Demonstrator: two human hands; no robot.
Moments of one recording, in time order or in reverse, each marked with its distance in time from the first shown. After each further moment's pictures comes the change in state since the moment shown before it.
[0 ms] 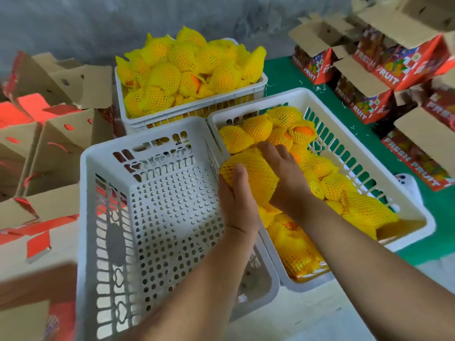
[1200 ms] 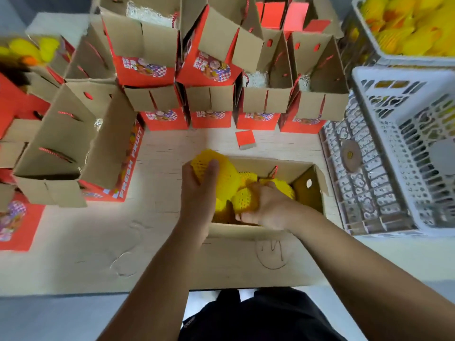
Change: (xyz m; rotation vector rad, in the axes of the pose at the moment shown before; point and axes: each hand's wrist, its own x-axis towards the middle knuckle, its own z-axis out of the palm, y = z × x) left_hand -0.035 0.176 -0.688 0.291 0.285 -0.022; right_hand -0.202 -0.535 0.338 -0.147 -0.907 0.128
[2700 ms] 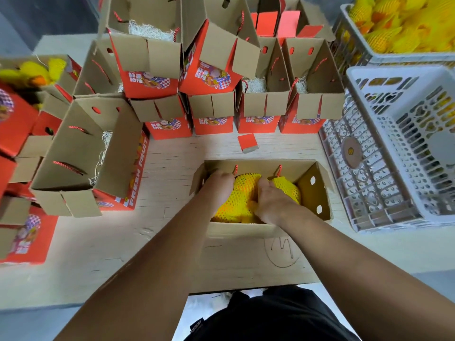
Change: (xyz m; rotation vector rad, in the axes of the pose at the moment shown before) left_hand 0.050 0.006 0.020 0.778 -0.374 -0.233; right_hand 0.021 -0.007 0.022 -0.036 0.136 0.100
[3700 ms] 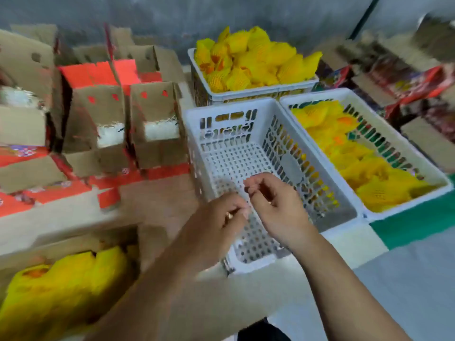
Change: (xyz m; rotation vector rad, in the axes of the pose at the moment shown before) left_hand -0.079 0.239 0.237 0.098 -0.161 0.875; right_hand -0.065 0.320 -0.185 0.702 0.699 -0.281
